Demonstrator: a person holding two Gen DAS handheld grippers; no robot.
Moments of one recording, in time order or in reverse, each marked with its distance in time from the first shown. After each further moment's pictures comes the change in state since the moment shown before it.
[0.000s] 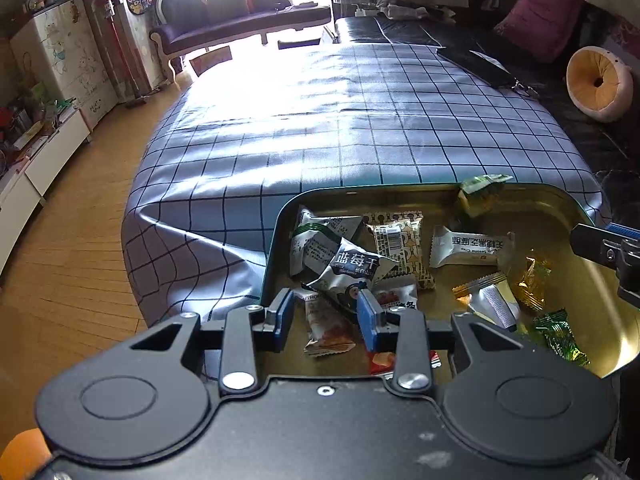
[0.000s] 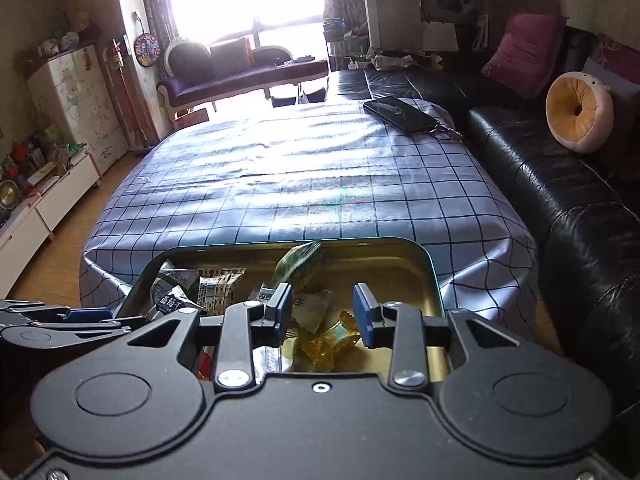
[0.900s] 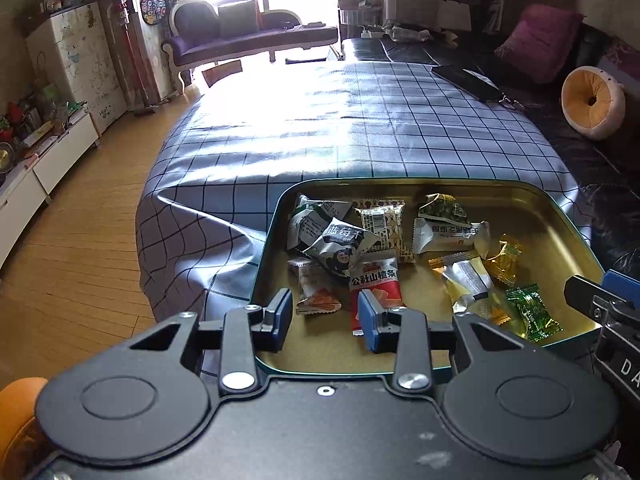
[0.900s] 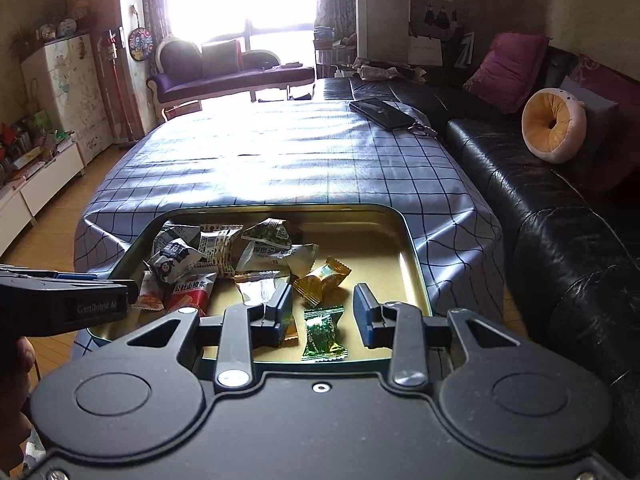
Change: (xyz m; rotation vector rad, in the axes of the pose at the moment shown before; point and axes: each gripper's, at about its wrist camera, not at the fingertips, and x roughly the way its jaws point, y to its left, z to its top) left arm -0.041 -0.005 -0.040 -0.038 -0.074 0.000; right arm -0.045 0.014 -0.047 -0.045 -0.040 -0.082
